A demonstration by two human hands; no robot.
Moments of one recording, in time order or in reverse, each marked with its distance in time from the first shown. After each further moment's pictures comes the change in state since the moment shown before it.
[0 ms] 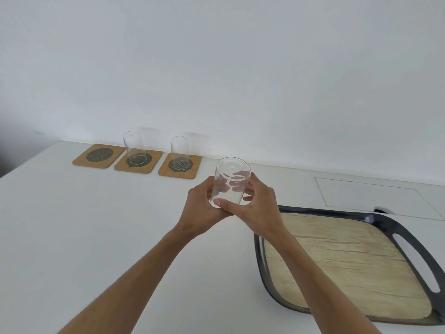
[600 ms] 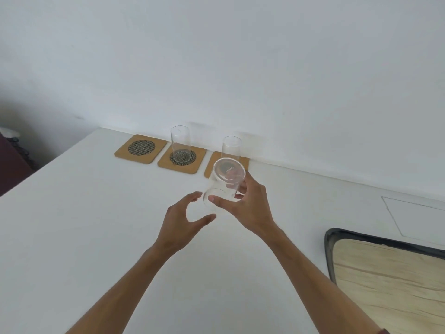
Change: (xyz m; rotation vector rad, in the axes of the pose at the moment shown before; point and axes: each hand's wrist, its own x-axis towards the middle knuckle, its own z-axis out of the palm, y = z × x) left_hand 0.007 -0.142 -0.160 0.242 0.121 -0.174; right_hand 0.087 -0.024 0.176 0.073 -0.114 -0.015
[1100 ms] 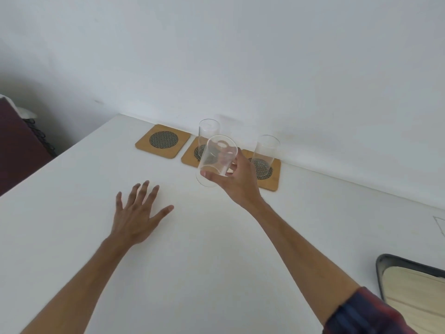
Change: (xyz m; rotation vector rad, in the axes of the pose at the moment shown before) left_hand 0.042 -0.158 -0.107 0.809 -0.042 -0.150; right_hand 0.097 0.000 0.108 0.075 -0.091 -0.003
